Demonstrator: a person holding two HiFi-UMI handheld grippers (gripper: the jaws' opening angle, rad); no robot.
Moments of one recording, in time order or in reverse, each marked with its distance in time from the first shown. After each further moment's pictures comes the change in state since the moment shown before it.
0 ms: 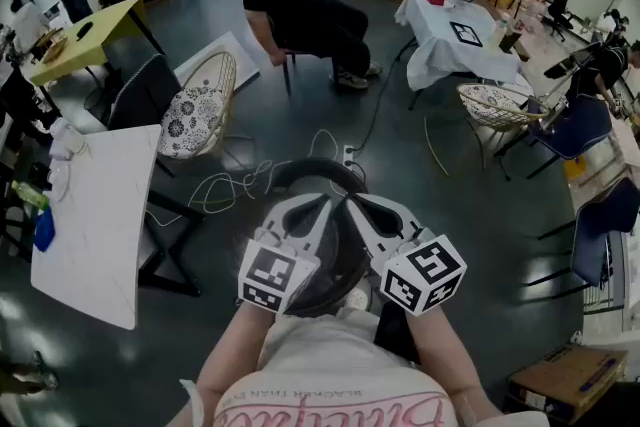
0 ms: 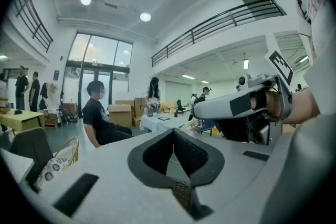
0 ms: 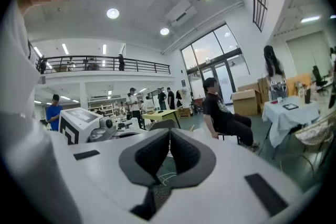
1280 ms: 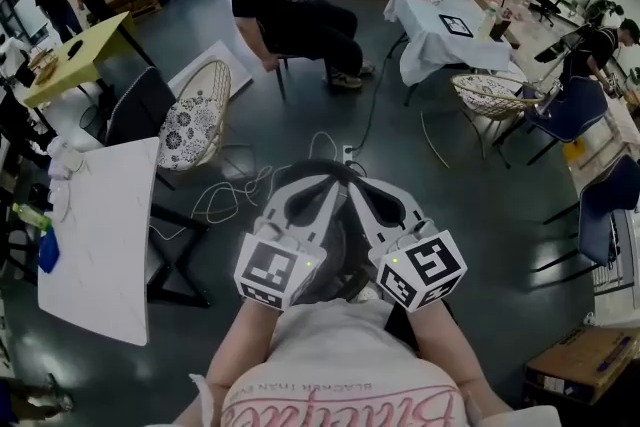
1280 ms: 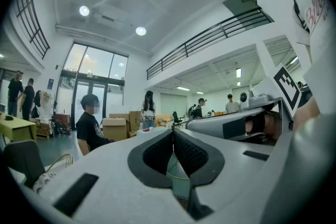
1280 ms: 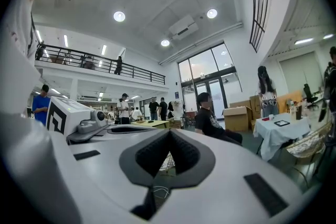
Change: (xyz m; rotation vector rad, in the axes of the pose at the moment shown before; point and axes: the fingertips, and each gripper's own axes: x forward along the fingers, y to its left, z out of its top) left arm -0.007 0.007 0.047 0.050 -0.151 -0.048; right arm 0.009 0.006 0.024 -0.085 -0.139 -0.111
